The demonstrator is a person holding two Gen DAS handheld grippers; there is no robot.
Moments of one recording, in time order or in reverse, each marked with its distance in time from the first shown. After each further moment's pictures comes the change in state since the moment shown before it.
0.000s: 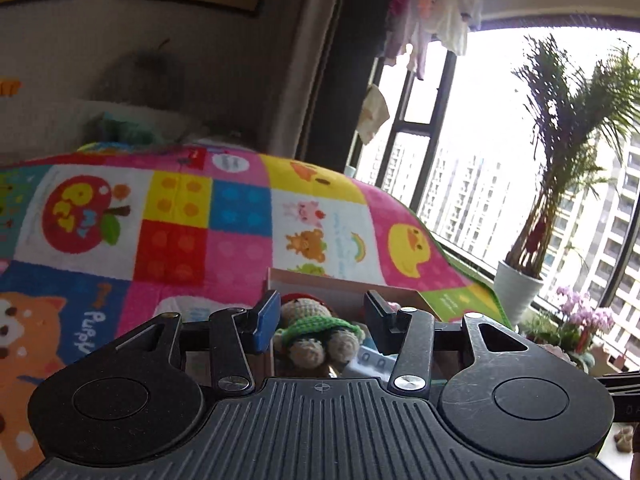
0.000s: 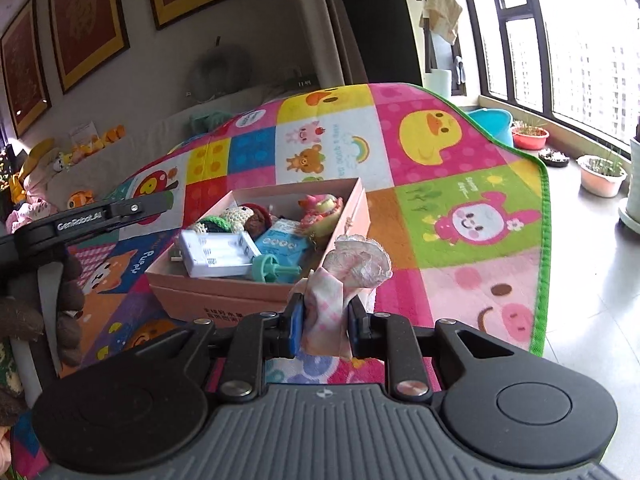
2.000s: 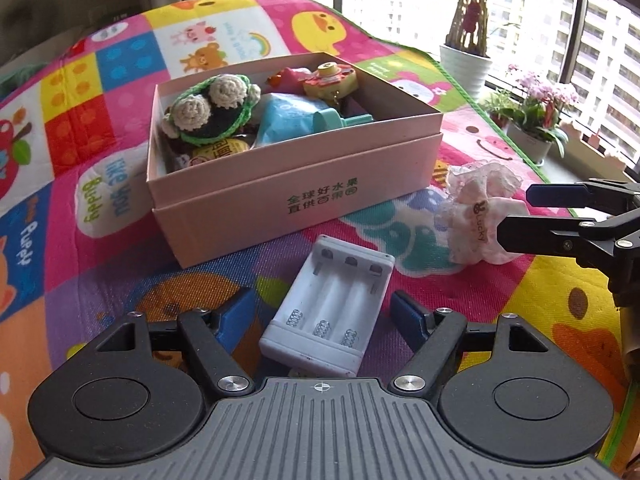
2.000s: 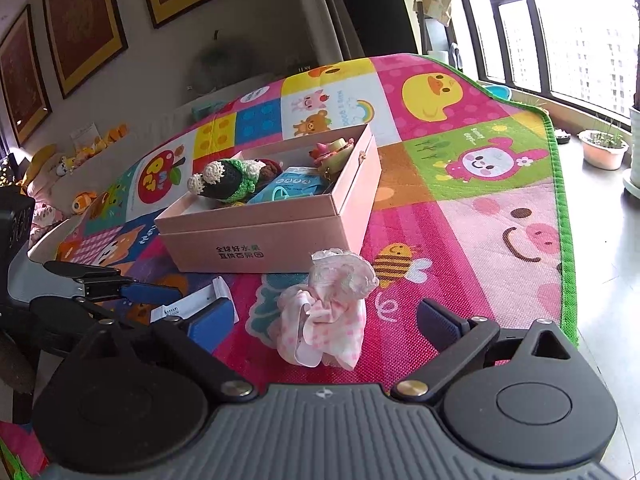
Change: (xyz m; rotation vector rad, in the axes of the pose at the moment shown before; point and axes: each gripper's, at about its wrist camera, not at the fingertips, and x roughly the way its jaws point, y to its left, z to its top) left arm 0.014 -0.053 -0.084 0.391 0.549 -0.101; right arm 0.004 0.007 -0.071 0.059 0.003 0.007
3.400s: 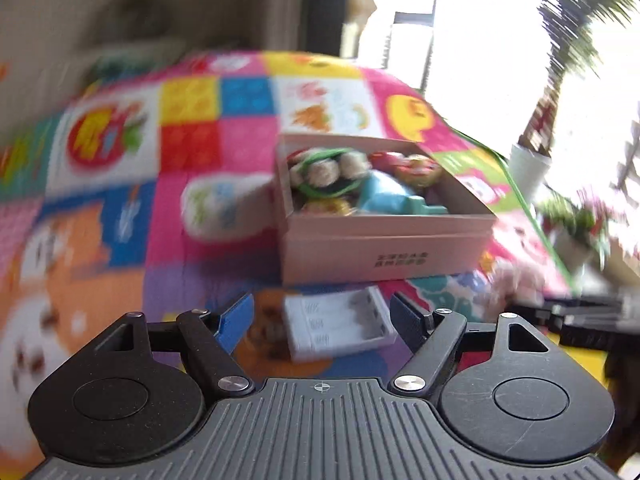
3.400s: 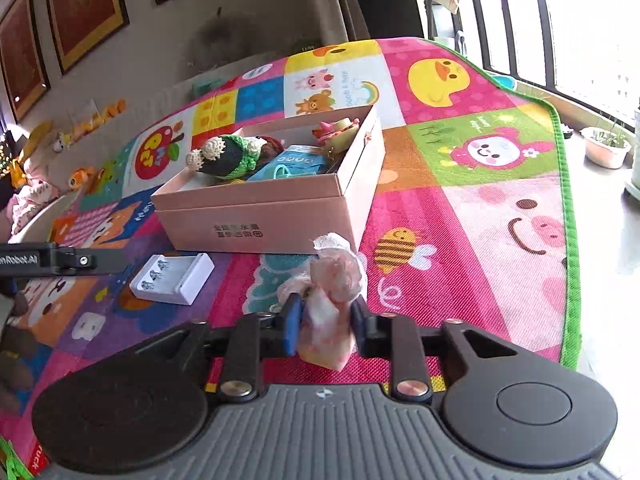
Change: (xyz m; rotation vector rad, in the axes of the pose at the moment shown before) left arm -0.064 0.023 -0.016 -0.174 -0.208 0.138; right arm 0.006 0.009 -0.002 -0.045 0.045 -0.003
